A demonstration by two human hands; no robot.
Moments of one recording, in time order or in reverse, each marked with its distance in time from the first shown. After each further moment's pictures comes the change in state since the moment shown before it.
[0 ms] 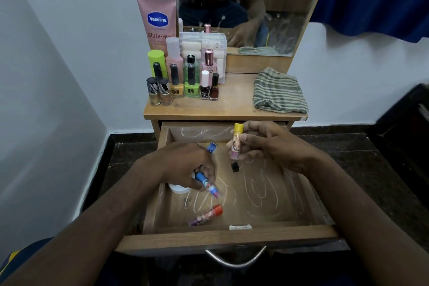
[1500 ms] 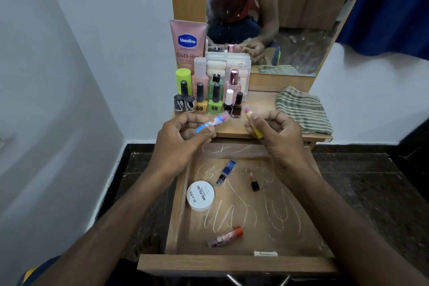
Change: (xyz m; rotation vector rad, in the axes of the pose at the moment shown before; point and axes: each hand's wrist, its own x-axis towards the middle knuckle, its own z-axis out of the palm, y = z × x) left_hand -0.033 0.013 -0.040 -1.071 1.010 -0.457; right_hand 0.046 -0.023 0.050 0.245 0.663 -0.350
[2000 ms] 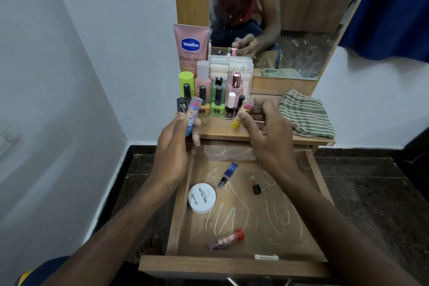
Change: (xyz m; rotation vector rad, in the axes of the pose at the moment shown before) left_hand -0.012 -0.001 0.006 -0.077 0.126 0.055; right_hand 0.004 -0.007 0.023 -0.599 0.001 -0.469
